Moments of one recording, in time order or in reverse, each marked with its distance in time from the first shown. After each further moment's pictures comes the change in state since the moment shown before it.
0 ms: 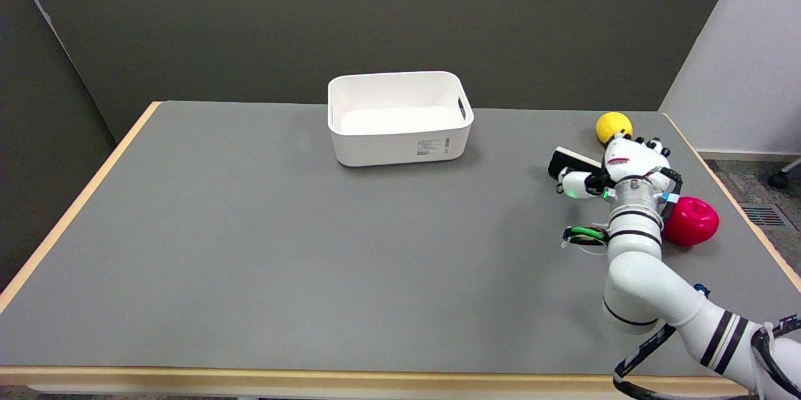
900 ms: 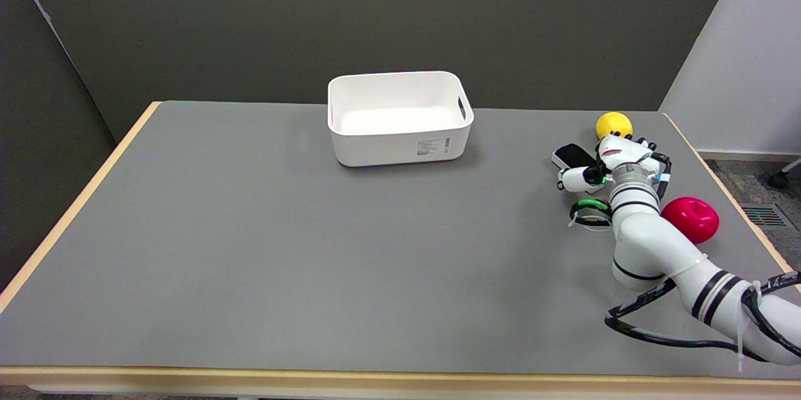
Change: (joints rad) arm 0.145 0.033 0.030 -0.246 0.172 -0.269 -0.047
